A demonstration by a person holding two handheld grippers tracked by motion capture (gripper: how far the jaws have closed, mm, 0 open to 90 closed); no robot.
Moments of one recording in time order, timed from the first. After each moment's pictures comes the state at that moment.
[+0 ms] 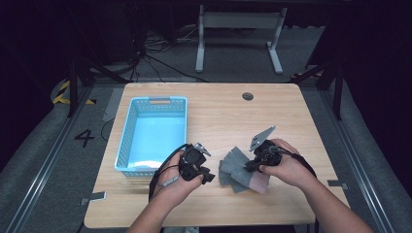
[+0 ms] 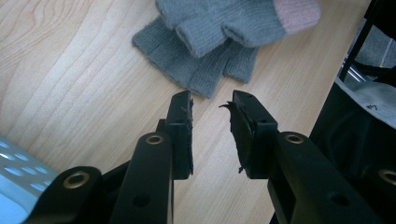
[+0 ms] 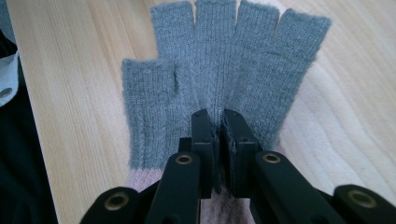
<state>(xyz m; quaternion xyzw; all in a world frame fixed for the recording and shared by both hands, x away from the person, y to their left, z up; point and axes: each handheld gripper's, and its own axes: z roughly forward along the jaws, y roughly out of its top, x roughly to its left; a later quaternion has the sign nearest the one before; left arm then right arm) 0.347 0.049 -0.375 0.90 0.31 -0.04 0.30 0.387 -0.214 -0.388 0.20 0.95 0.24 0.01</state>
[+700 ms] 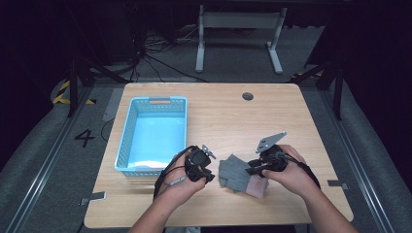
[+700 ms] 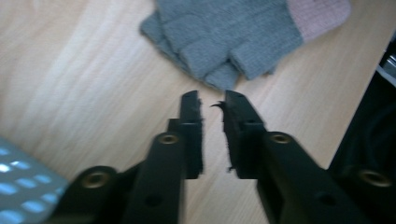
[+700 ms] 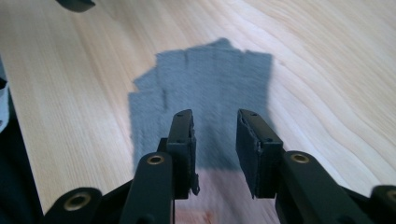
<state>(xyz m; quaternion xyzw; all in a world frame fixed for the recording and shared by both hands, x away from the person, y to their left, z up) 0.351 0.033 -0.394 0.92 0.30 -0.03 0.27 0.370 -0.233 -0.393 0.26 0.92 0.29 0.05</state>
